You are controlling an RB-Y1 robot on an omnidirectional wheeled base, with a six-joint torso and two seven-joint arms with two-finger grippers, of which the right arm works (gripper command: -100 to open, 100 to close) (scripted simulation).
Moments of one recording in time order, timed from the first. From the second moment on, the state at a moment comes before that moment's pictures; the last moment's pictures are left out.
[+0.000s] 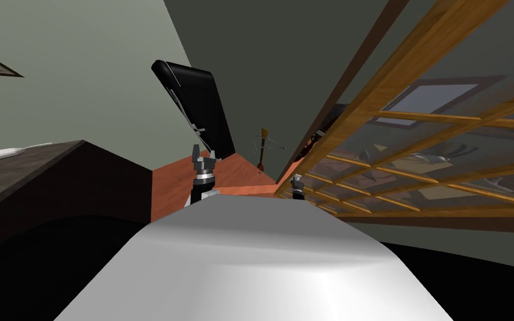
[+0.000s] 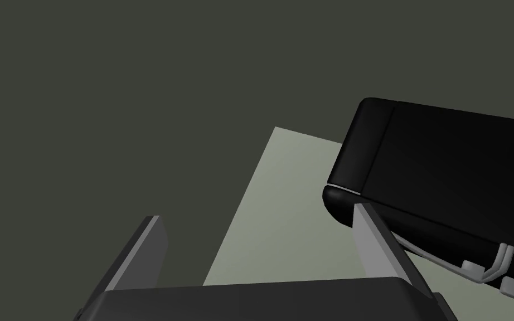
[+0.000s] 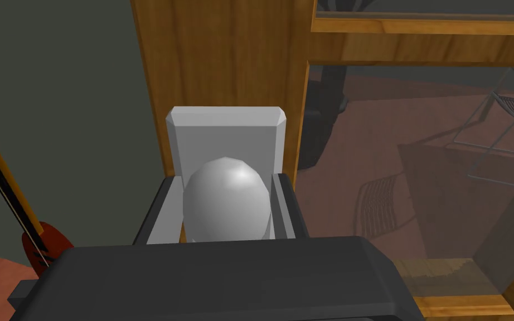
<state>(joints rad) -0.06 -0.29 0.05 -0.56 -0.47 -0.91 -1.58</state>
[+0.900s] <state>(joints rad) -0.04 -0.32 0.10 -0.59 -0.40 -0.91 -1.65</state>
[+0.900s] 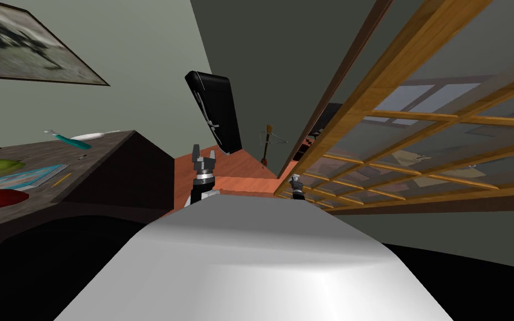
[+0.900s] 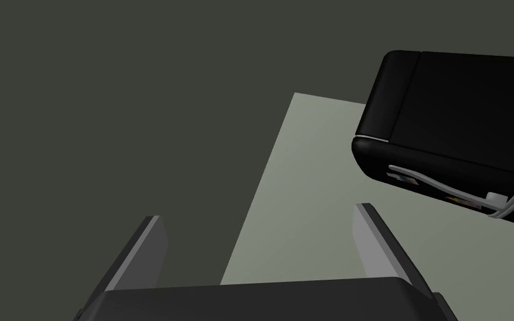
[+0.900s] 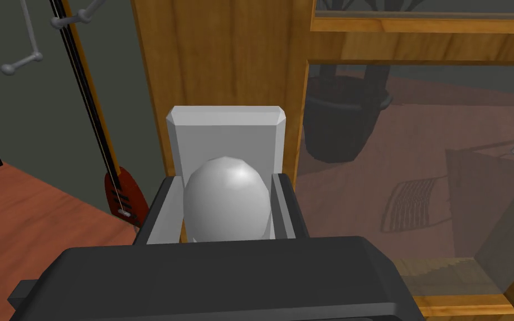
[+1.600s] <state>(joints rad) 0.02 -0.36 0.19 -0.63 -0.34 -0.94 -1.73</state>
